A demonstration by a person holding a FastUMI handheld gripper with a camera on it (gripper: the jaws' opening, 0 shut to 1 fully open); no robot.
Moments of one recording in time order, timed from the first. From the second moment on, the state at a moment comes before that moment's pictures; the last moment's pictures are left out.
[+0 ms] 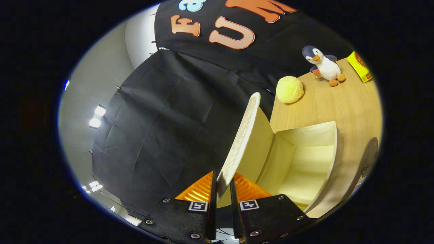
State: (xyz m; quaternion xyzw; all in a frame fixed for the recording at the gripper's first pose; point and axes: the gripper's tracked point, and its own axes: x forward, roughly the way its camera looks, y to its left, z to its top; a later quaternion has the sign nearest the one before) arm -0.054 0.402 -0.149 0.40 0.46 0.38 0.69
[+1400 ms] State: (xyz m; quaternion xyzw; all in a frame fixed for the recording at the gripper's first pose) arm -0.054 0.542 -0.220 0.24 0.52 0.35 0.74
